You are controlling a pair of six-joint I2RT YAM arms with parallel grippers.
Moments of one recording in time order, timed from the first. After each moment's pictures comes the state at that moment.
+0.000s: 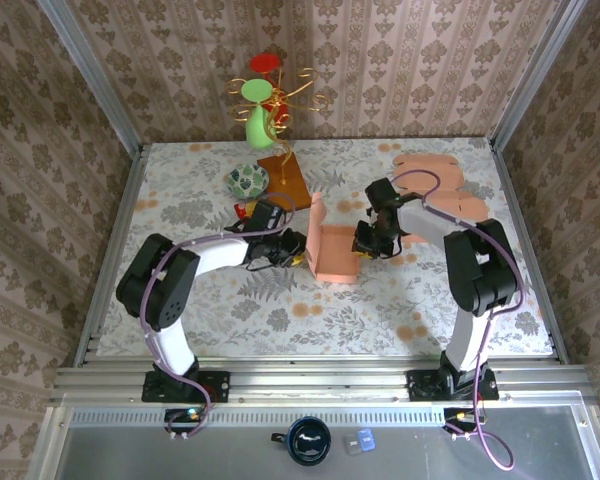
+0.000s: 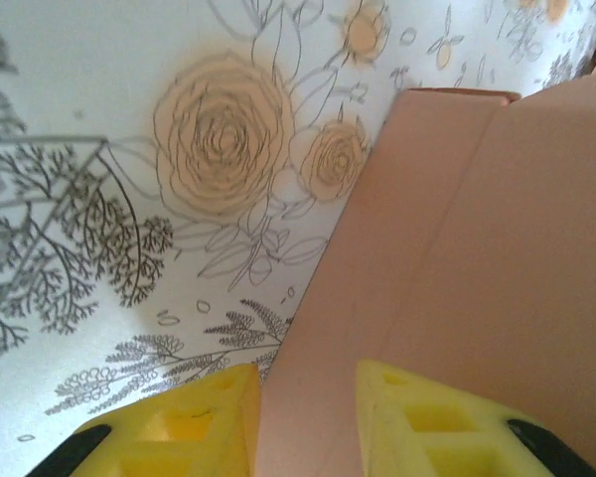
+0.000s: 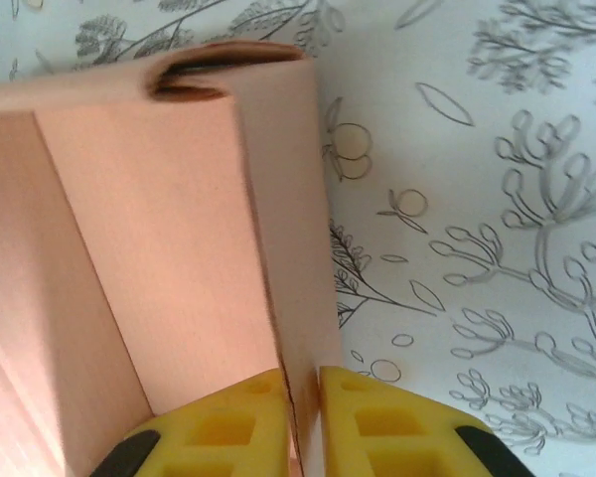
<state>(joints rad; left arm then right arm) -0.60 1.78 0.98 -0.08 0.45 -1.13 0.32 1.84 1.22 -0.69 -0.31 0.68</state>
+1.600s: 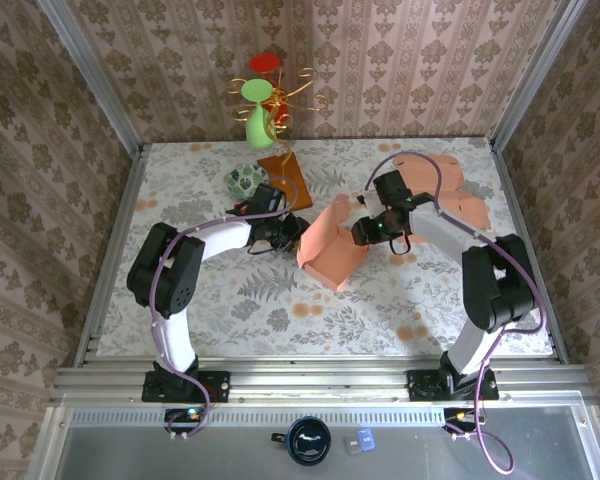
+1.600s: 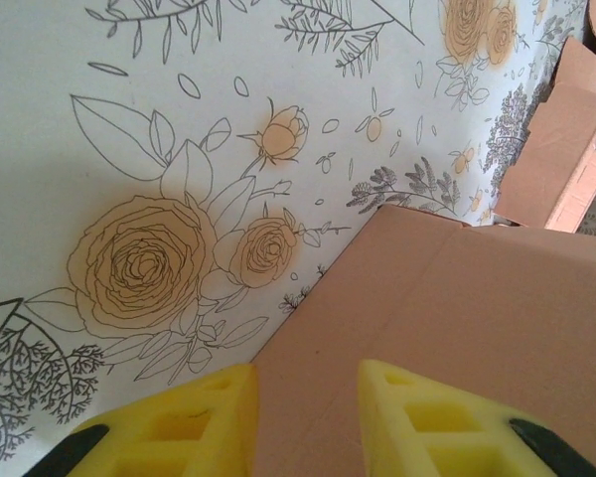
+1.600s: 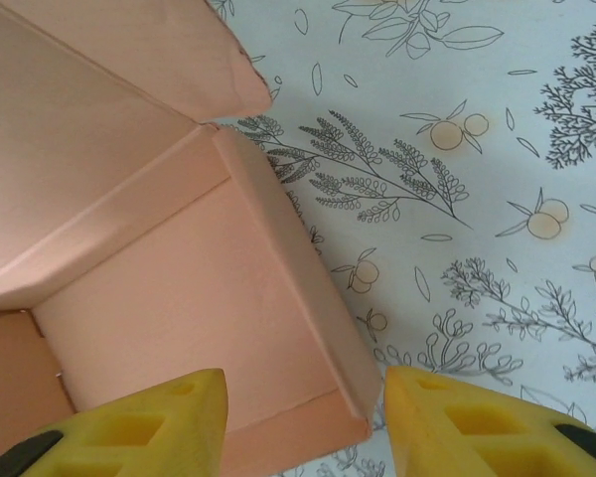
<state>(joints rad) -0.55 1.88 1.15 -0.17 0.50 -1.03 0.31 1.73 1.19 -0.59 -0.21 0.05</state>
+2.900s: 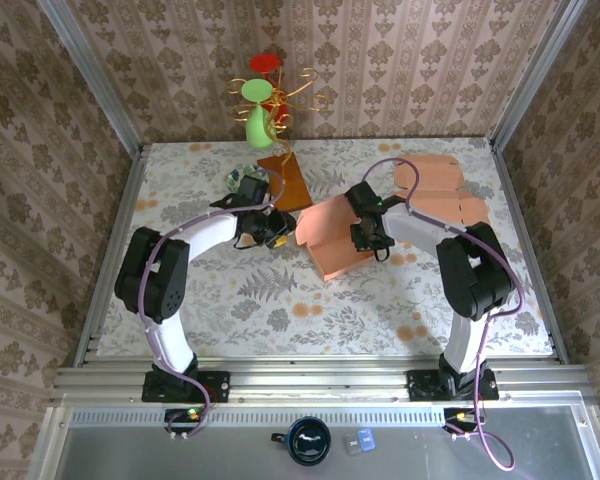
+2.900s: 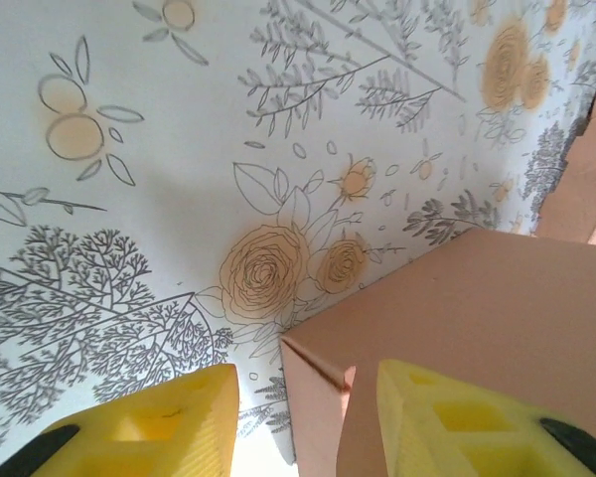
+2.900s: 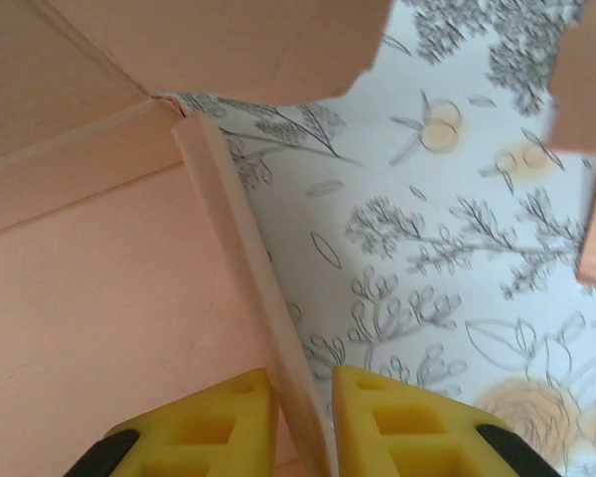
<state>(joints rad) -0.47 1.81 1.19 -0.37 0.43 -0.88 0.45 1.84 1.26 -0.71 0.19 0.42</state>
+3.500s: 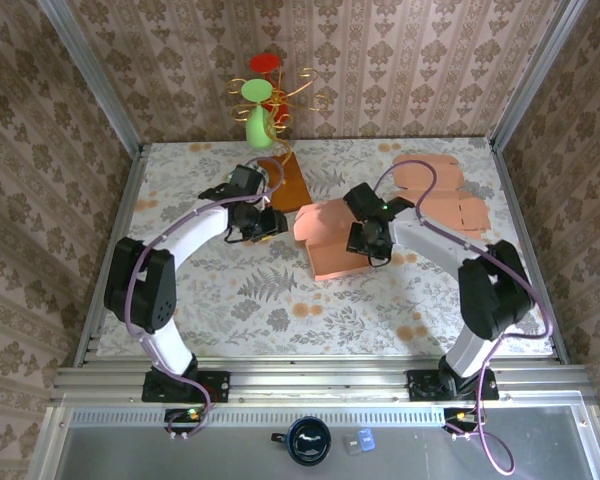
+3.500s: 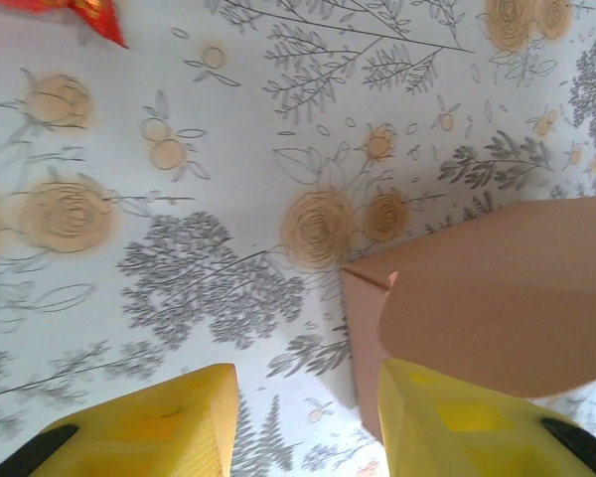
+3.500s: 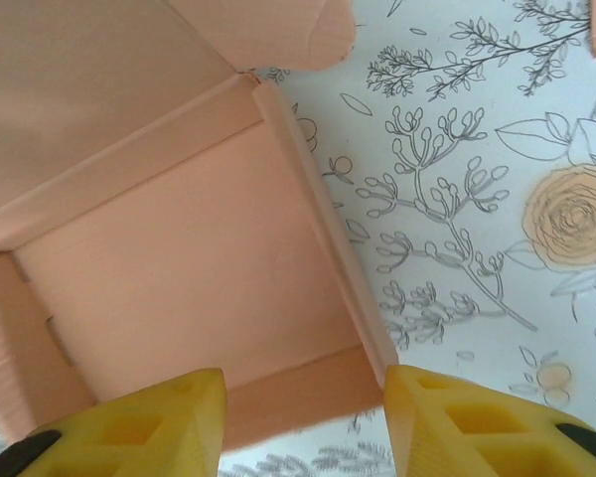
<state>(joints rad) -0.45 1.72 1.28 -0.65 0.33 -0.55 0.49 1.67 1.23 -0.82 0.09 0.77</state>
